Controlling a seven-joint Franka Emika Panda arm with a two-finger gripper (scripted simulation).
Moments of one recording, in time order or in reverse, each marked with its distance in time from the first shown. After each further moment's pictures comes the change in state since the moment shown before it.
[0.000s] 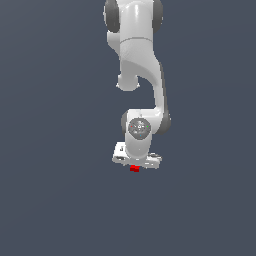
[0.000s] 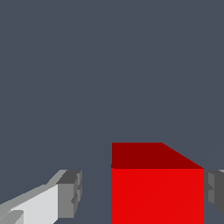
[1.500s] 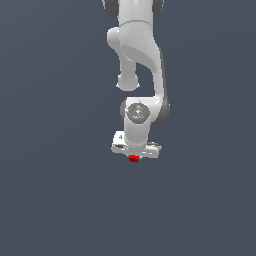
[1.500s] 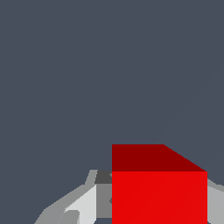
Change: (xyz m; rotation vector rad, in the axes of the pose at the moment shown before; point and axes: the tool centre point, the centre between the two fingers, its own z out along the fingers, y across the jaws) arm -0.032 0.009 -0.030 0.000 -0.001 0.002
